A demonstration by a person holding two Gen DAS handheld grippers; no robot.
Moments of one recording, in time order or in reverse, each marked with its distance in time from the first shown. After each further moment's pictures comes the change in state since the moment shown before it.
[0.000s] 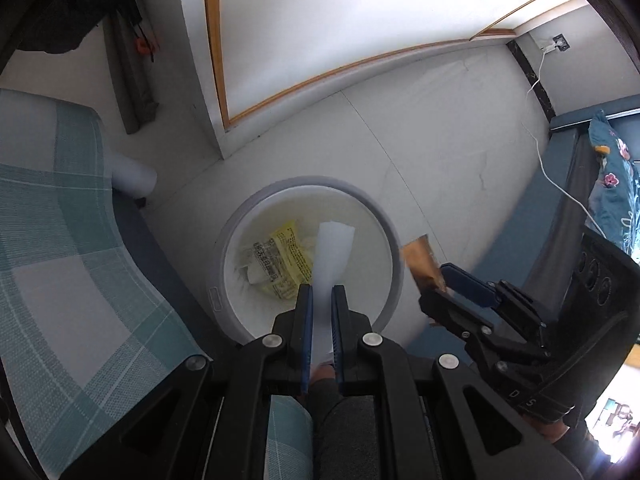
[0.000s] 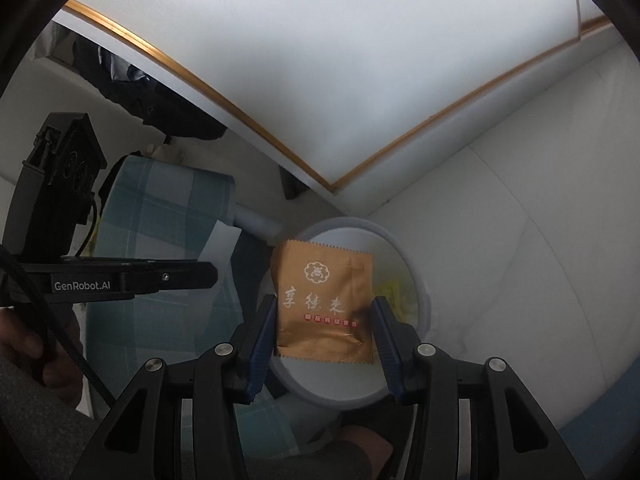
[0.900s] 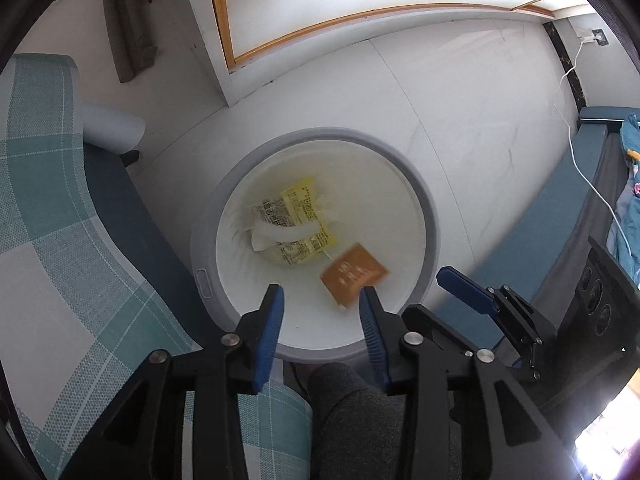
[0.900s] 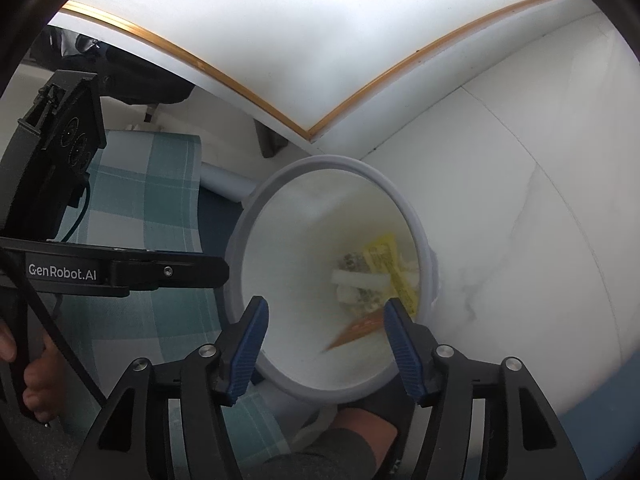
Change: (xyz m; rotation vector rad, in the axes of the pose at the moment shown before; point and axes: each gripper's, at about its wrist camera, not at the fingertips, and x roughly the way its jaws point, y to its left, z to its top) left arm 0.042 0.006 0.017 -0.076 0.170 0.043; right arm 0.057 -0.015 -0.004 0.052 0.128 -0.023
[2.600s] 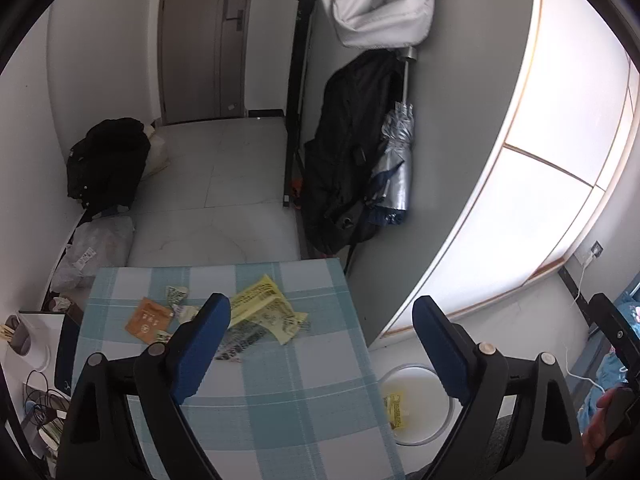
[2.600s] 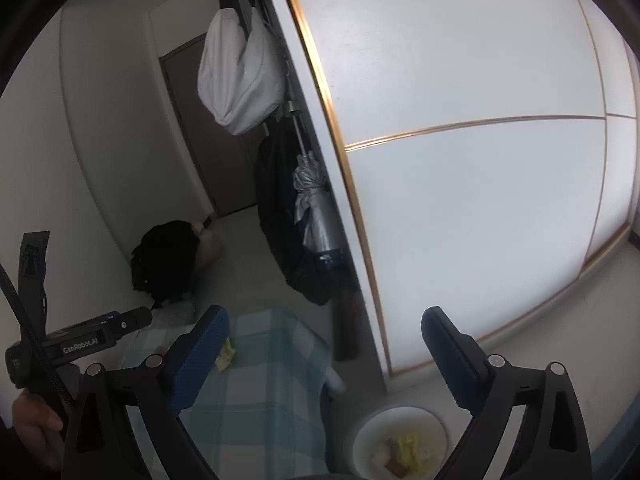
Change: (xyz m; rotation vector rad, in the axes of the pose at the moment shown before) left arm -0.293 0.121 -0.248 -0.299 -1.102 0.203; right arm -0.270 0.266 -0.039 -0.457 -0.713 -0.039
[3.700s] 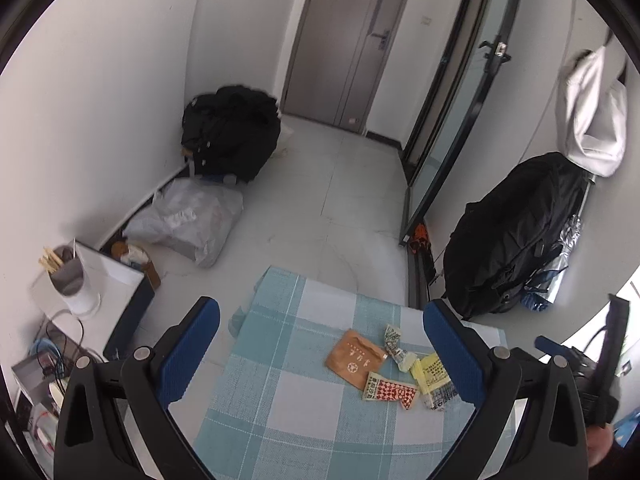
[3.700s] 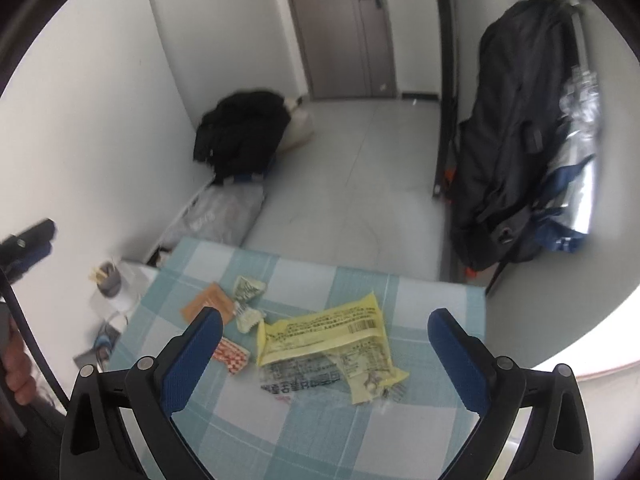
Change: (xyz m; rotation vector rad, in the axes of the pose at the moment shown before) left arm 0.008 0.234 -0.011 -0.365 -0.058 0.202; right arm 0.235 0.208 -0.047 -0.342 0.413 0.220
